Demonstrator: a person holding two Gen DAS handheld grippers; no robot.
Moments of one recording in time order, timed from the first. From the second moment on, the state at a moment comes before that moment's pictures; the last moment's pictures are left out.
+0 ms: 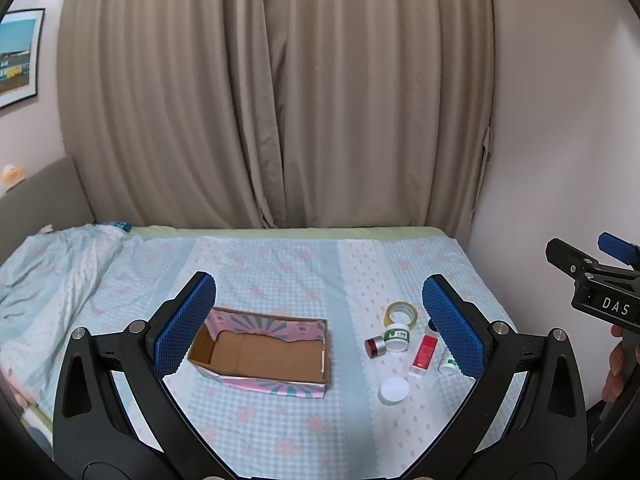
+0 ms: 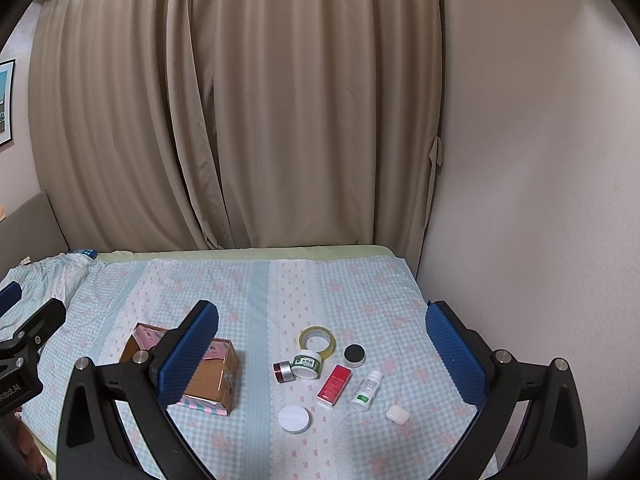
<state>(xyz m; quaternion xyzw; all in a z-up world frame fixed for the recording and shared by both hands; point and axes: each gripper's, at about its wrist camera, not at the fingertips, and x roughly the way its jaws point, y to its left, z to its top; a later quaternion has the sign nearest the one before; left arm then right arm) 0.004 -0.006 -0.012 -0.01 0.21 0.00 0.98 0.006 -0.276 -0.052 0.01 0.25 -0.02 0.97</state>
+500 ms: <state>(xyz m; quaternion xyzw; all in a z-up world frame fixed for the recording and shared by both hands) 0.063 -0.053 -0.070 -0.02 0.30 -0.01 0.95 0.059 -0.352 -0.080 0.02 0.31 -0.04 0.95</state>
